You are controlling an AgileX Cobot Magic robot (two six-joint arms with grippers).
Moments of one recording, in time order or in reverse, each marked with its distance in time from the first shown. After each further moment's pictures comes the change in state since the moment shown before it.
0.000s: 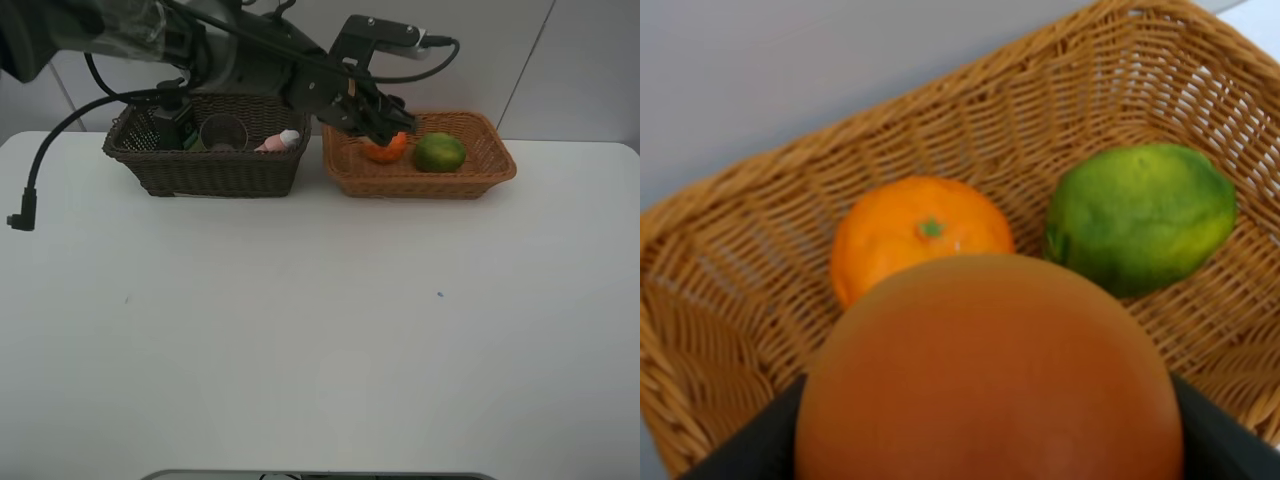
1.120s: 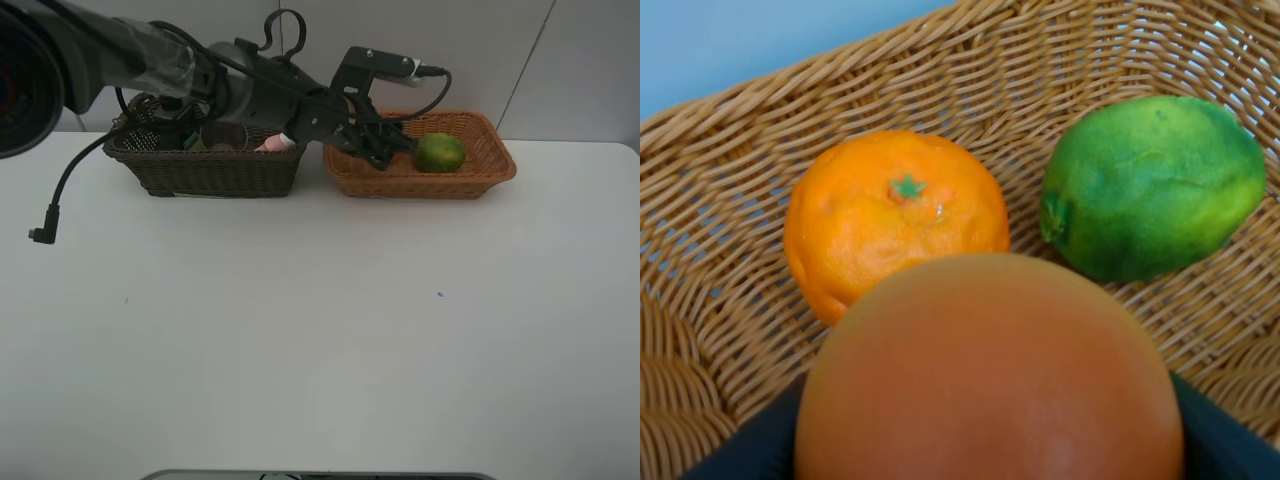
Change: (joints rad) left arm 0.011 0.078 -0.001 -0.021 -0.116 0.006; right arm 0.000 0.000 0.000 0.000 0.000 0.000
